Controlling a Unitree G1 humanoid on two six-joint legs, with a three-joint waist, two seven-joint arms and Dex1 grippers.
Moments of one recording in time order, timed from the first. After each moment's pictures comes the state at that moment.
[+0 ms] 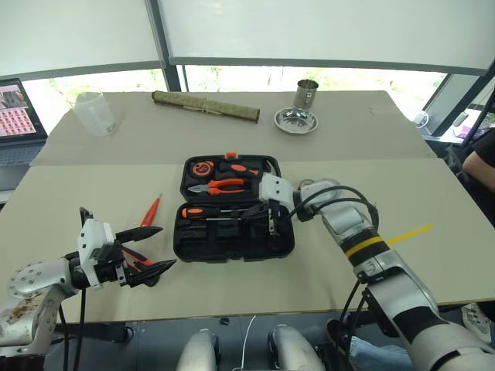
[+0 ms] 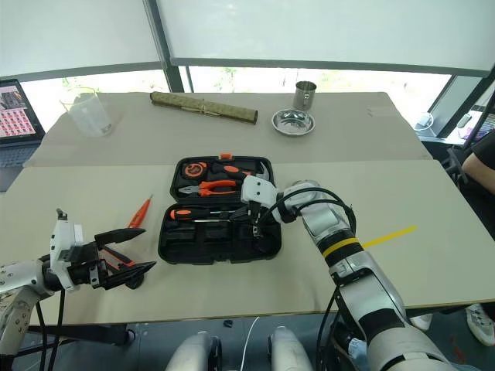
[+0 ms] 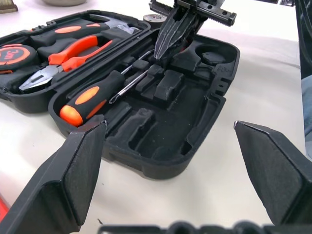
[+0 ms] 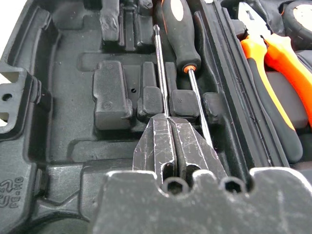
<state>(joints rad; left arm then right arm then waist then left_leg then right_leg) 0.17 0.76 0.34 -0.18 -0.58 0.18 -1.18 -0.83 -0.32 0.37 0.50 -0.01 0.09 1.17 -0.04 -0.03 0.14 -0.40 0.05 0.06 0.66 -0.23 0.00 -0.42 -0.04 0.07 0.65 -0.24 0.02</state>
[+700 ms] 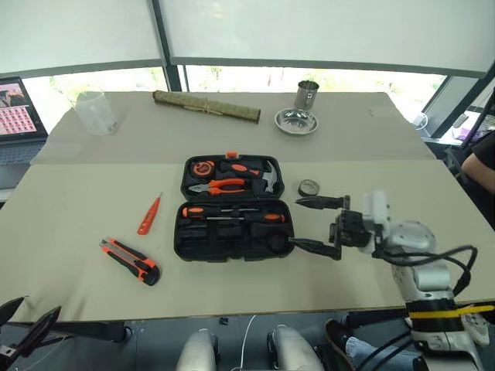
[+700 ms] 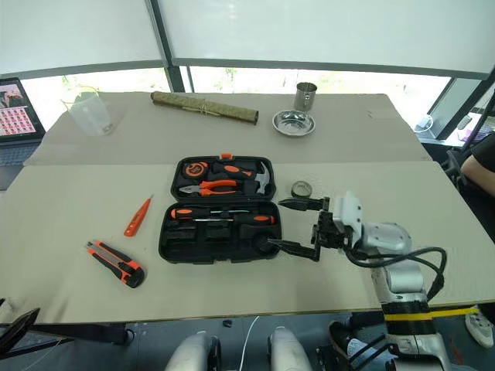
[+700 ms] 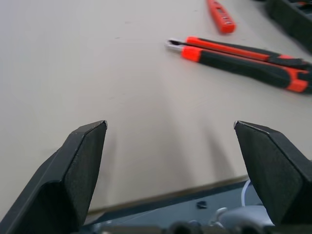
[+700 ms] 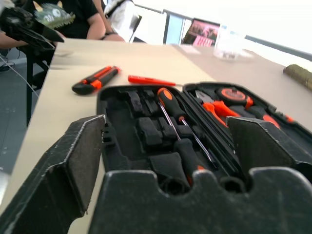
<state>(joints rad) 0.69 0.56 0.89 -0.05 -0.63 0.17 -0.98 -0.24 -0.51 -0.08 -0.02 0.47 -0.05 1.32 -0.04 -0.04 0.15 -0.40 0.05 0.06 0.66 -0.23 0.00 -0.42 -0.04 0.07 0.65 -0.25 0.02</state>
